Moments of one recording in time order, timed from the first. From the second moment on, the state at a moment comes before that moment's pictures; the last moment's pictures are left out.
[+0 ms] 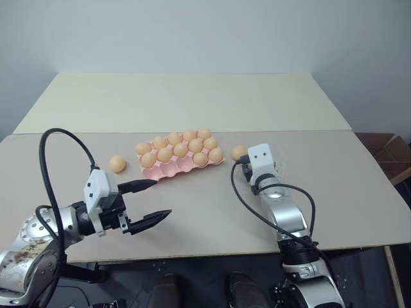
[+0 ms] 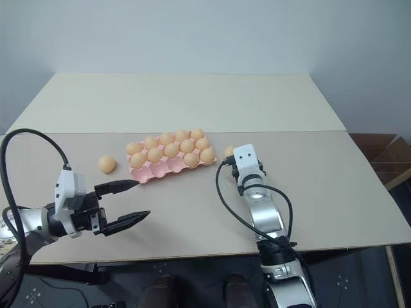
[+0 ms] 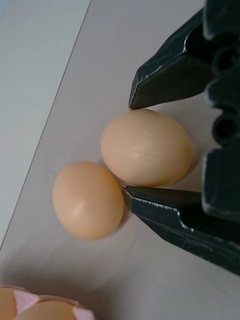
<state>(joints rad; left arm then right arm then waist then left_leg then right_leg) 0.12 0.80 0.30 -0.55 -0.71 0.46 -0.94 -0.45 -0.09 0.08 0.01 -0.15 0.60 -0.01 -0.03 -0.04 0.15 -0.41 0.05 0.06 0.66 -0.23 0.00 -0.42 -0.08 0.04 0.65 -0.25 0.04</state>
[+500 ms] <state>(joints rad) 0.33 0.76 0.52 -0.54 -0.71 0.44 -0.94 -0.31 -0.28 0.10 -0.58 0.04 0.79 0.32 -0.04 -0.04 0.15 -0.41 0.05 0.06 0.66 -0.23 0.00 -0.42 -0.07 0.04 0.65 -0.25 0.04</state>
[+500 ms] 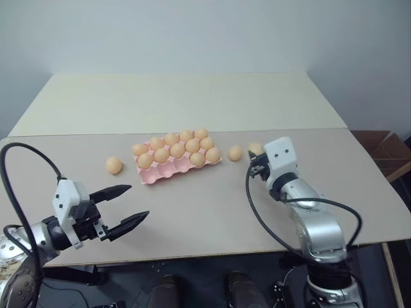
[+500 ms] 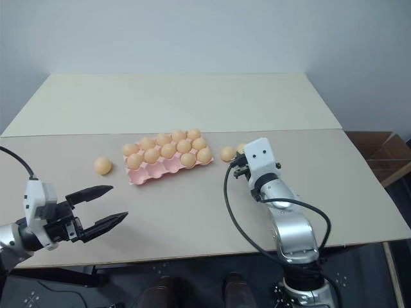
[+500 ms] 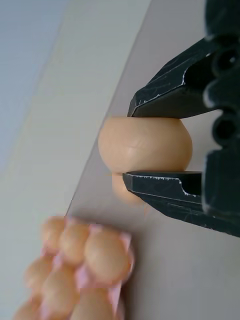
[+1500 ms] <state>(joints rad) 0.30 0.81 0.55 -0.42 -0.65 0.37 -1.04 -0.66 -0.08 0.46 0.03 -0.10 0.51 0.35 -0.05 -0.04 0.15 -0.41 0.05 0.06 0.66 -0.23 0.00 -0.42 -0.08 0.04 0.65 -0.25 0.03</state>
